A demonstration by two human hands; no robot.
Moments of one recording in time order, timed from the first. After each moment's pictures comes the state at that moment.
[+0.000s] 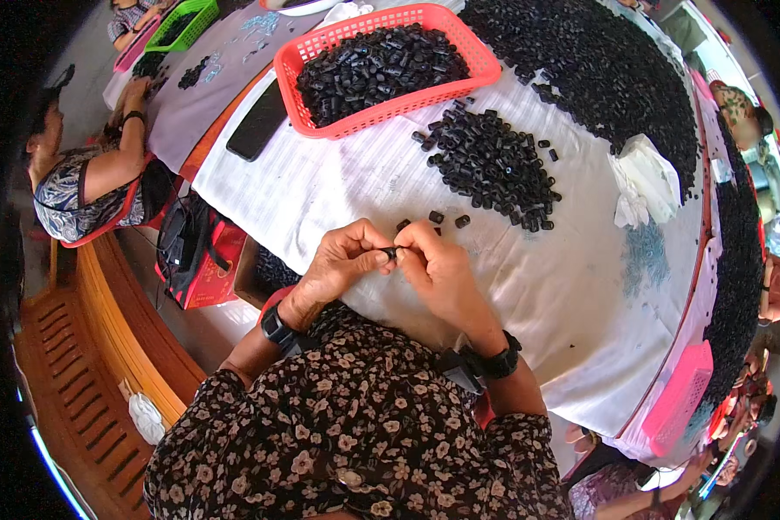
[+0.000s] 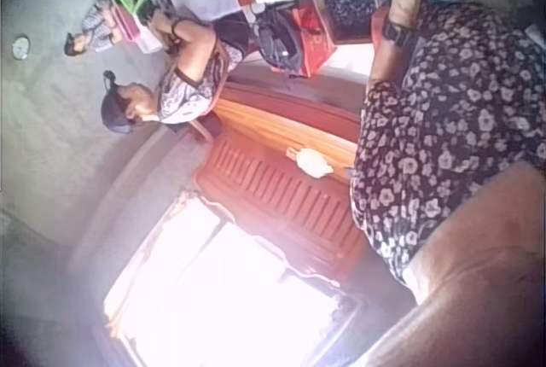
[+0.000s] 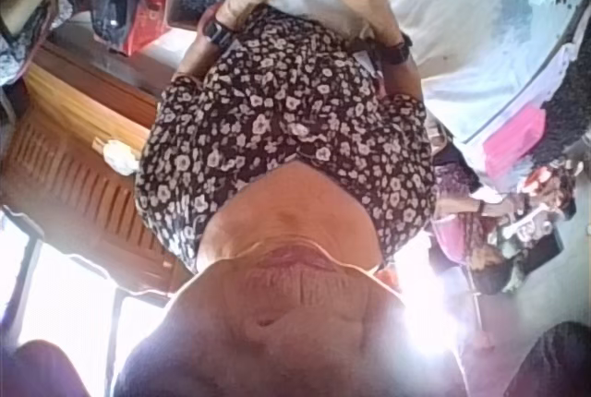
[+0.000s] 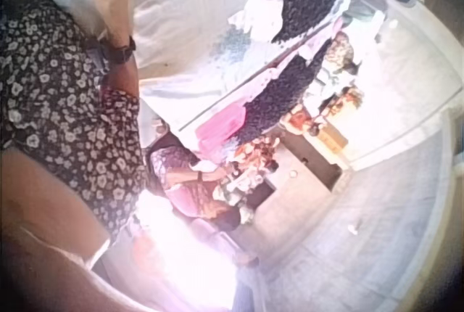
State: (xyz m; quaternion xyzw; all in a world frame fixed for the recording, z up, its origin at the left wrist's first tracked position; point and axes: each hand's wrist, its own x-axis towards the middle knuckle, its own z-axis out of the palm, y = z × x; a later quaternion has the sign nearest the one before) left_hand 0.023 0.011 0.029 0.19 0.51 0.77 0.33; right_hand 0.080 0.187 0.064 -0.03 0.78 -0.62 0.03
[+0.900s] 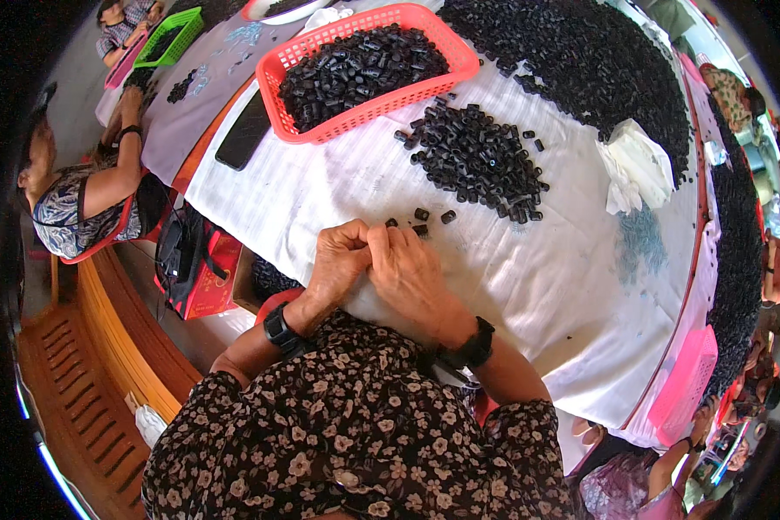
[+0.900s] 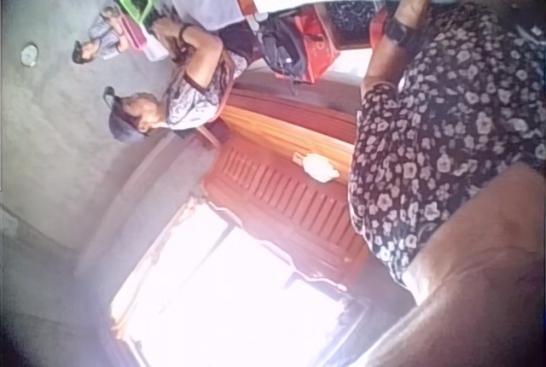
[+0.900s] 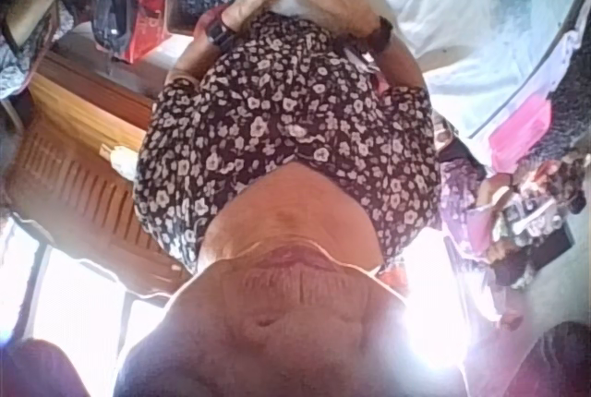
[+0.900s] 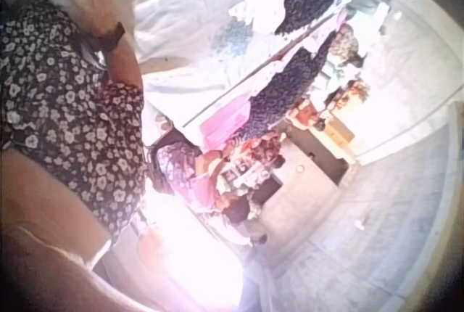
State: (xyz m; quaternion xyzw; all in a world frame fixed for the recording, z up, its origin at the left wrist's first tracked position) left_hand 0.031 0.037 0.021 0.11 0.62 0.75 0.21; right_hand 0.076 0.167 0.039 -0.14 0.94 -0.26 -0.16
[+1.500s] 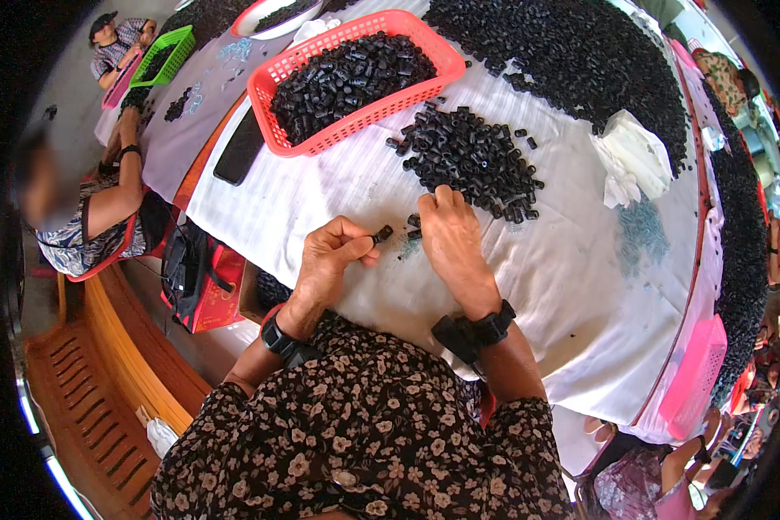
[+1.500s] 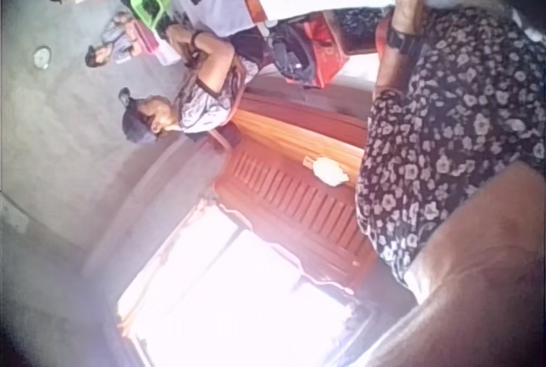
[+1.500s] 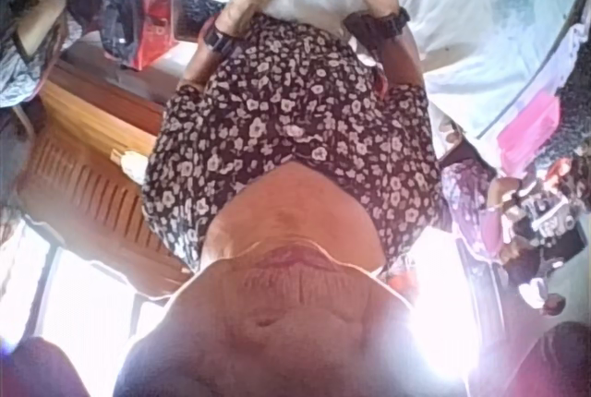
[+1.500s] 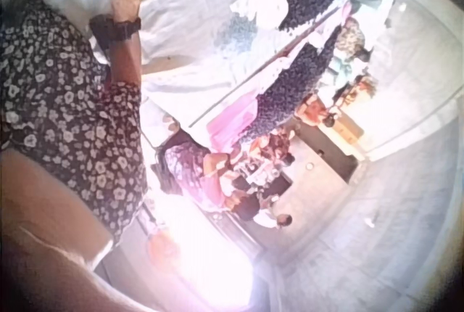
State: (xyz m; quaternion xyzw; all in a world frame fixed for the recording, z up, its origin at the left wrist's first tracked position) left_hand 0.017 0.029 0.033 0.08 0.60 0.75 0.26; right_hand 0.045 0.222 0.029 -0.05 0.97 -0.09 -0.22
